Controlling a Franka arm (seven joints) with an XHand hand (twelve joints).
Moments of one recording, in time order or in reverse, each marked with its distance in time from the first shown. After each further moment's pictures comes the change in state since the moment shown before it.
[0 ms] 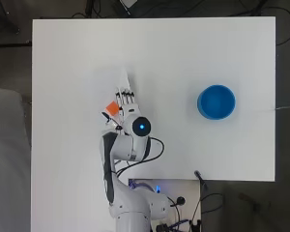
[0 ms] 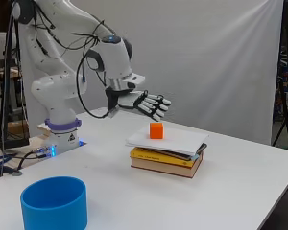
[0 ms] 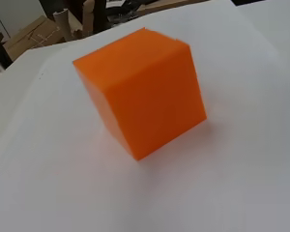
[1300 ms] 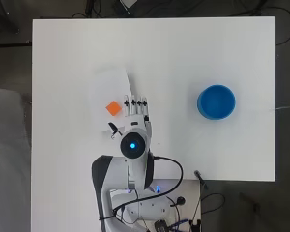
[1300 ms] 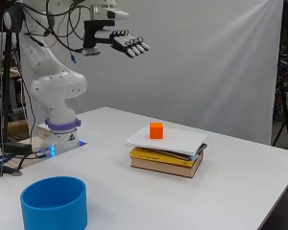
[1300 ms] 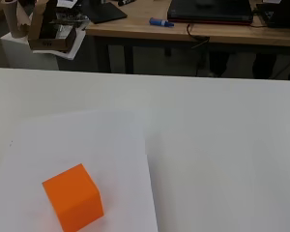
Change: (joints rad) arm -0.047 -0.239 -0.010 0.430 -0.344 -0.698 0.217
